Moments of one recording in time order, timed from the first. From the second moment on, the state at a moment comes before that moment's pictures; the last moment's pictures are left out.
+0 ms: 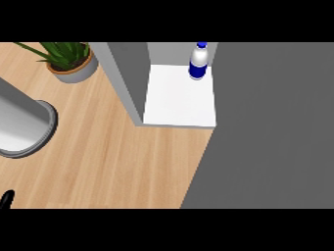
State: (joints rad) left arm 0.70 0.50 -0.32 -2.32 0.54 0.16 -0.54; right arm 0.54 -0.22 0.51 -2.35 0.11 0.41 0.09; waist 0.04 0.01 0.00
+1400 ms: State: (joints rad) left arm 1.04 0.57 0.11 -2.29 0.86 -0.29 -0.67; right arm -0.36 -0.01 0.42 -1.84 -0.38 0.02 0.43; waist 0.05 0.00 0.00
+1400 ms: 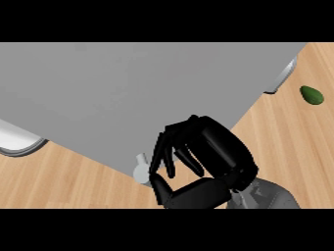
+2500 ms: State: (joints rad) left arm 1.12 0.50 0.31 -2.28 1.02 -0.49 -0.58; right arm -0.71 -0.03 0.16 -1.38 -0.54 0.33 0.35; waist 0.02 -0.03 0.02
